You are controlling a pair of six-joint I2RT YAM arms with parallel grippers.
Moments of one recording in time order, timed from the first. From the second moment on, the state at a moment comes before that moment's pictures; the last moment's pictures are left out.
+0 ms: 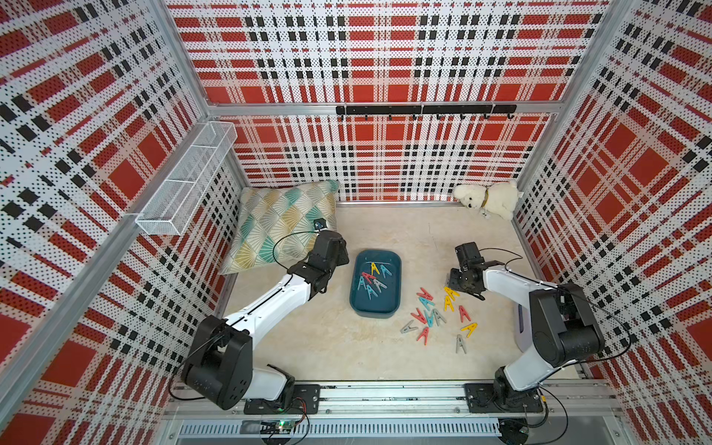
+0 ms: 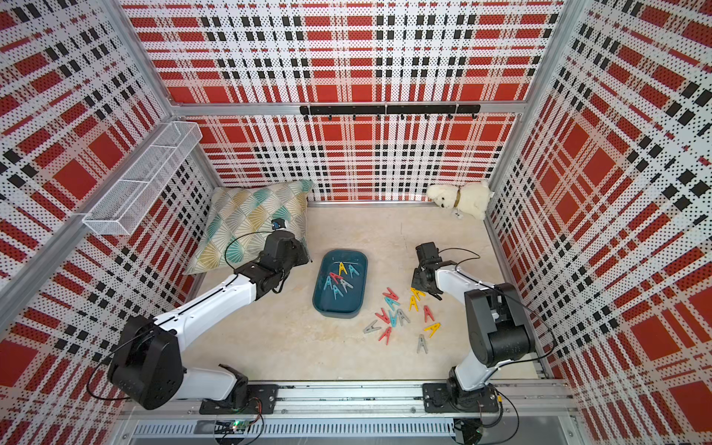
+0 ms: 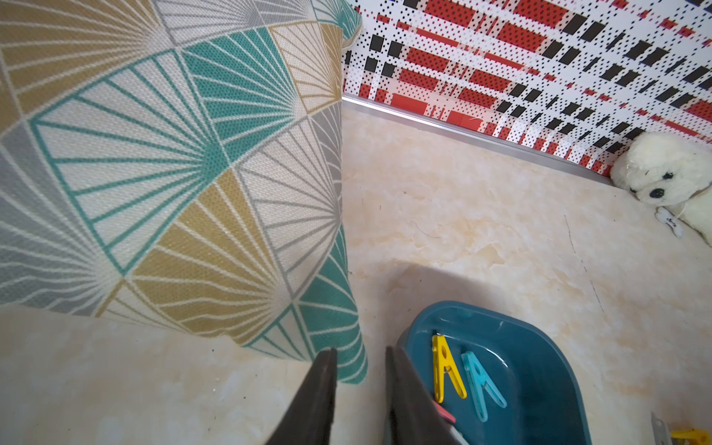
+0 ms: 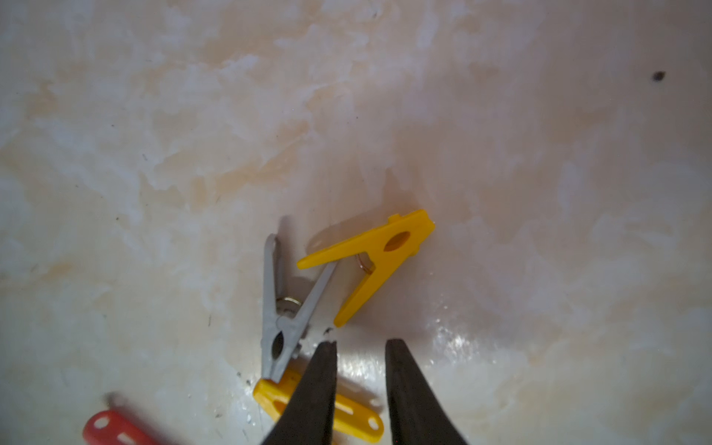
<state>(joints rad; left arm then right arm) -0.45 1.40 0.94 -0.14 -0.32 -0.52 0.22 1.62 0.89 -0.42 0.13 0.45</state>
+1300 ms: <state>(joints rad) -0.45 1.40 0.95 -0.15 -0.33 -0.52 0.13 1.74 0.95 -0.35 0.17 0.44</state>
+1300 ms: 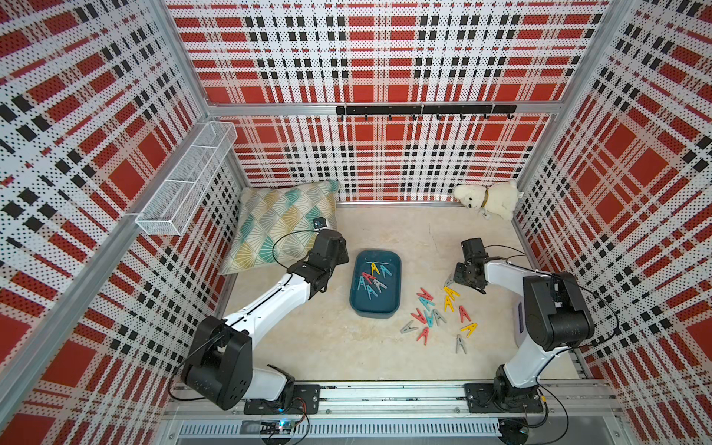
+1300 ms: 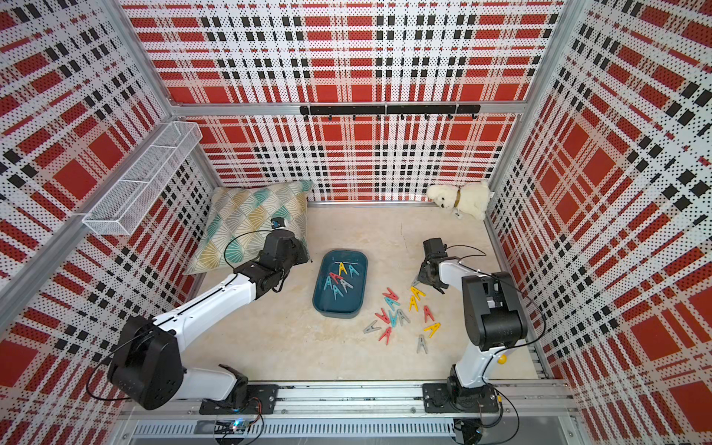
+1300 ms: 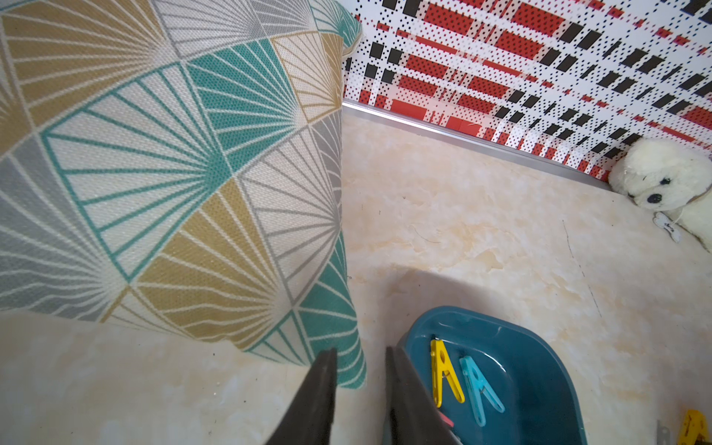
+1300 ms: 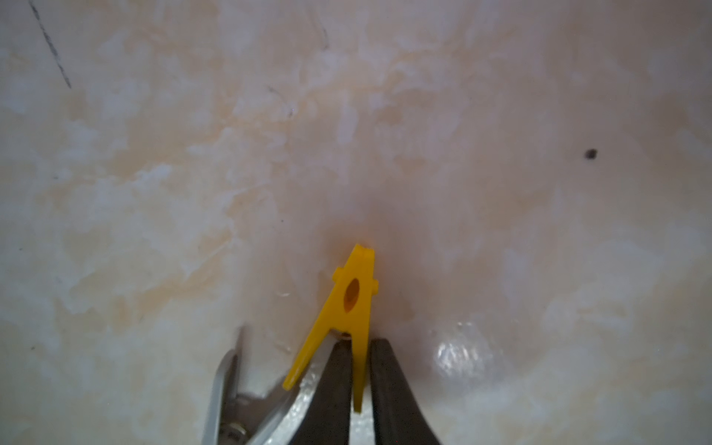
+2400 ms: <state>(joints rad) -0.42 1.40 0.95 -0.15 -0.34 -0.51 0.76 1.64 1.28 -0.45 -0.04 0.12</state>
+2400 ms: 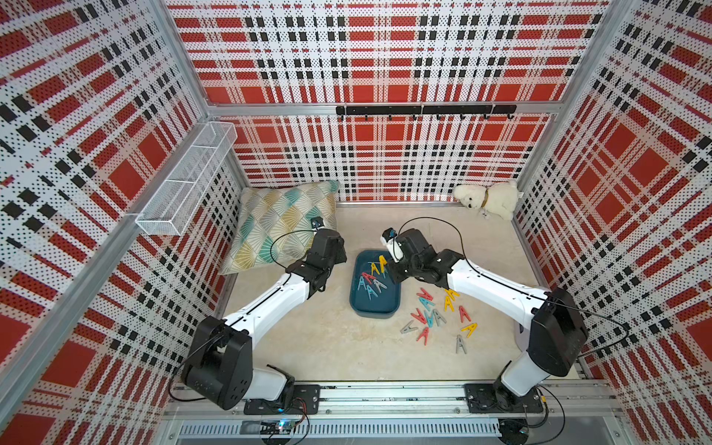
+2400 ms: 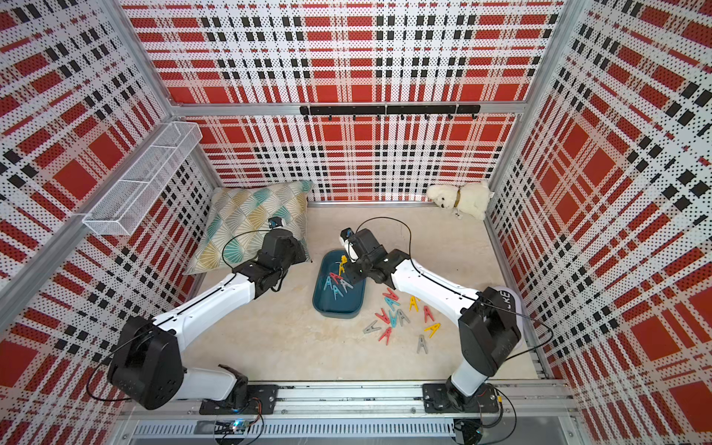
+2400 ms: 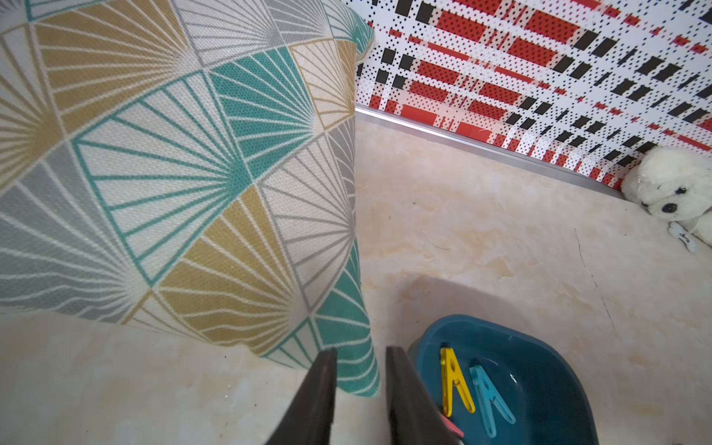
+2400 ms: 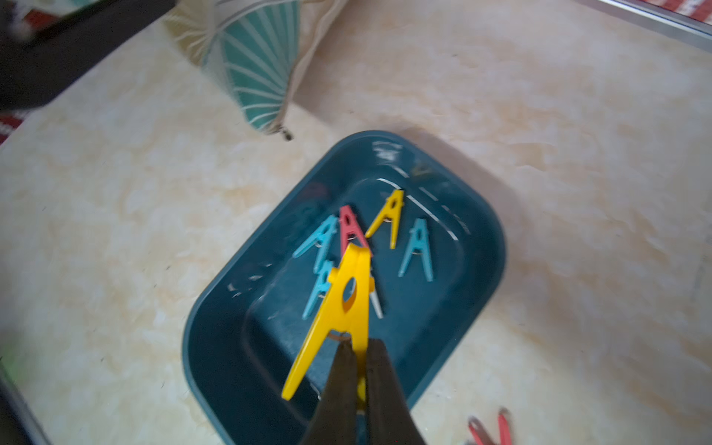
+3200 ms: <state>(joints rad) -0.38 1.40 0.97 -0.16 -0.35 -0.51 0.87 1.97 1.38 -0.57 -0.18 -0.15</state>
